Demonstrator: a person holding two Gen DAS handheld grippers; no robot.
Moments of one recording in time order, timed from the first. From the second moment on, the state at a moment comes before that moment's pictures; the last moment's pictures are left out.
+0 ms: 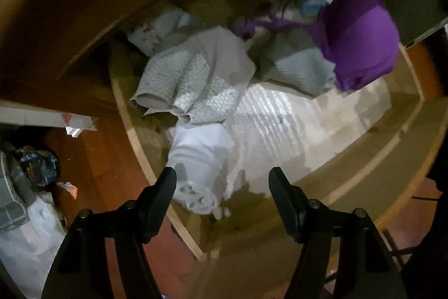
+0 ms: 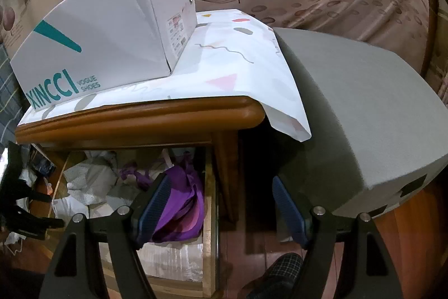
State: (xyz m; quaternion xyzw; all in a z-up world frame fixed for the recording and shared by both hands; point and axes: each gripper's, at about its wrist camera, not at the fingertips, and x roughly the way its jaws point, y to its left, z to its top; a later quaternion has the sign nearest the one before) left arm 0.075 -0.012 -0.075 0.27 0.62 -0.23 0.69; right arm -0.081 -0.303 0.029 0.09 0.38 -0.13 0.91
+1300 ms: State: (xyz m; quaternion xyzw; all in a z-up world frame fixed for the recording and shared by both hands) left arm 0.103 -0.010 -0.121 0.28 0.66 -0.15 0.68; right arm -0.076 -0.294 0.028 0.09 0.39 -0.10 0.91
